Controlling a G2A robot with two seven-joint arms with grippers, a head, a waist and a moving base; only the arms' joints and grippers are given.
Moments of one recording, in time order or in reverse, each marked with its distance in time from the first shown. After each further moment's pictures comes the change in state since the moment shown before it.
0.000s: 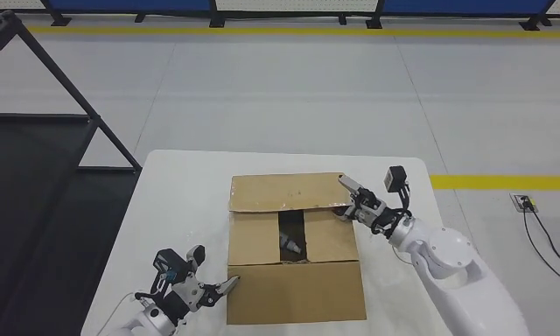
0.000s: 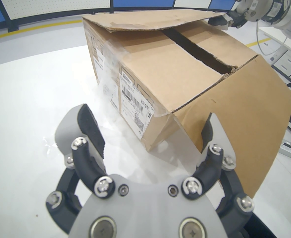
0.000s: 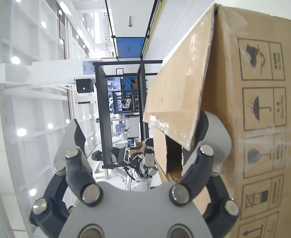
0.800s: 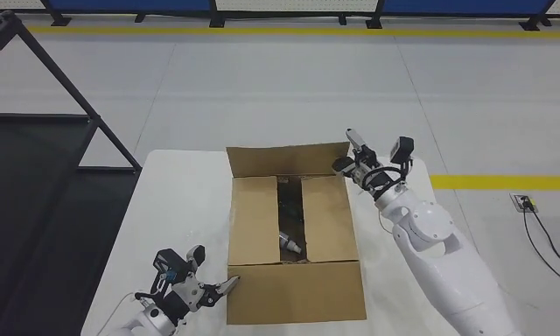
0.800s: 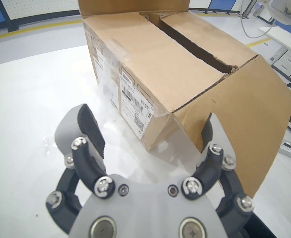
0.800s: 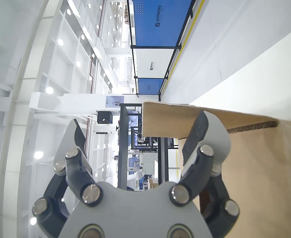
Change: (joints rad) left arm 0.000 0.000 0.000 0.000 0.000 0.000 0.000; right arm 0.199 -0.087 -0.103 0.157 0.069 -0.068 -0.297
